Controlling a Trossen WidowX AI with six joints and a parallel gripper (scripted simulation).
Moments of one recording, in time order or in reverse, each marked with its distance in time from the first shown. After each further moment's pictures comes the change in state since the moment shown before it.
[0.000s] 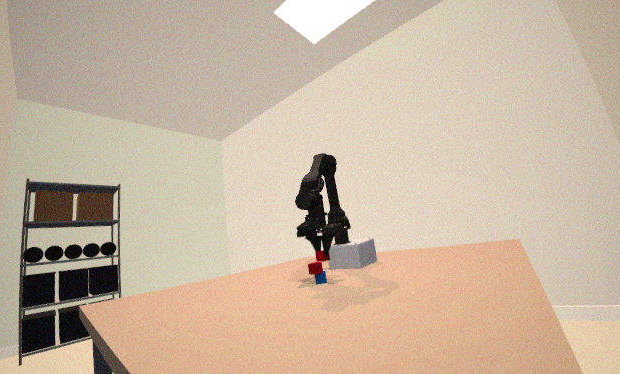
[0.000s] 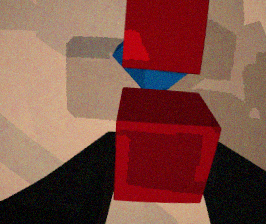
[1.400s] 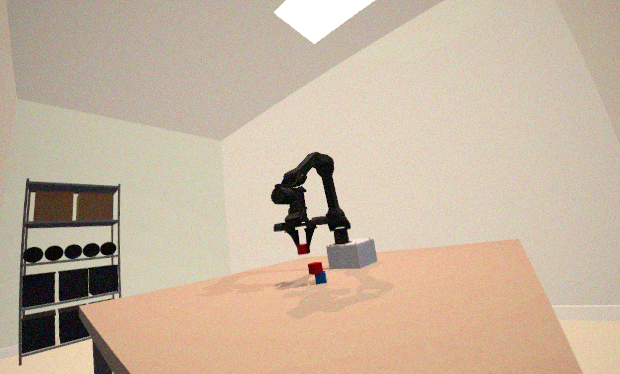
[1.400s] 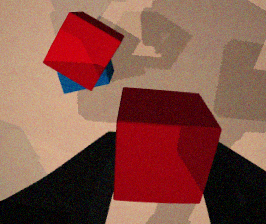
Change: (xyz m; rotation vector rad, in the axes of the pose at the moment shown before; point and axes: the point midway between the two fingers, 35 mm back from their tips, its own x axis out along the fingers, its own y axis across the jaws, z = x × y) arm -0.032 -0.048 0.041 -0.489 0.006 -0.008
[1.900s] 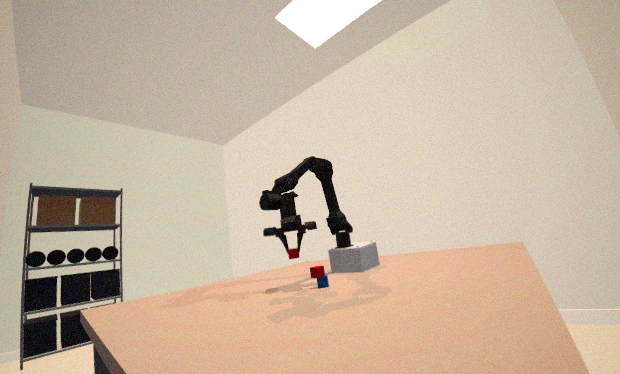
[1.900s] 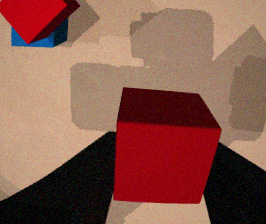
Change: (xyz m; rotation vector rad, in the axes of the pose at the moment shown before) arm -0.003 -0.045 0.000 -0.325 0.001 -0.004
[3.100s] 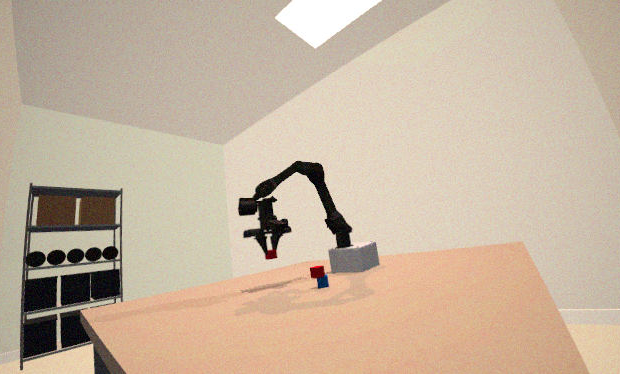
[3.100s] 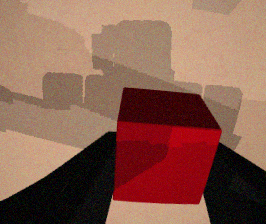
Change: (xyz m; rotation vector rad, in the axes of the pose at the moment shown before) arm -0.006 -0.096 -0.065 -0.771 0.009 -0.012
